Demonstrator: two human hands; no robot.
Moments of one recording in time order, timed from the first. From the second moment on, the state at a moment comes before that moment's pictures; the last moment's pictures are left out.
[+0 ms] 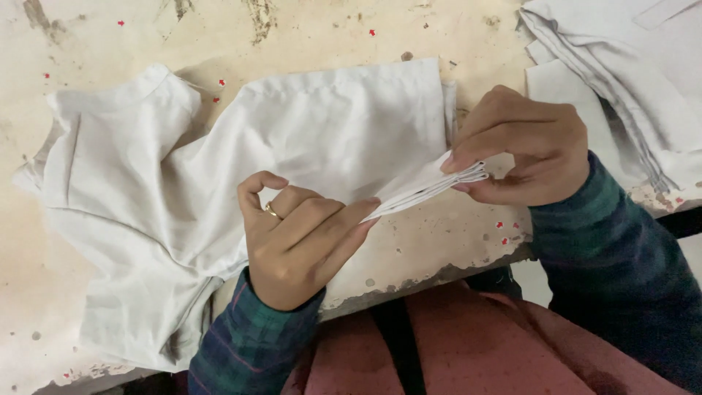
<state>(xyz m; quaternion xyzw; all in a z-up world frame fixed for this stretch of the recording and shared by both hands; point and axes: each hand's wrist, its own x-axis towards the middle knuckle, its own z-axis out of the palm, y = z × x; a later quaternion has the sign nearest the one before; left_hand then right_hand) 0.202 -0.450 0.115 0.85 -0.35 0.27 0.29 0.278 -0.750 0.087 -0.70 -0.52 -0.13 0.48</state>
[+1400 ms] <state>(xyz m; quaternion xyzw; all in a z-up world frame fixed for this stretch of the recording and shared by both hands) 0.204 -0.460 0.104 0.89 -0.20 0.14 0.38 0.271 -0.736 0.082 -0.81 -0.30 0.02 0.51</state>
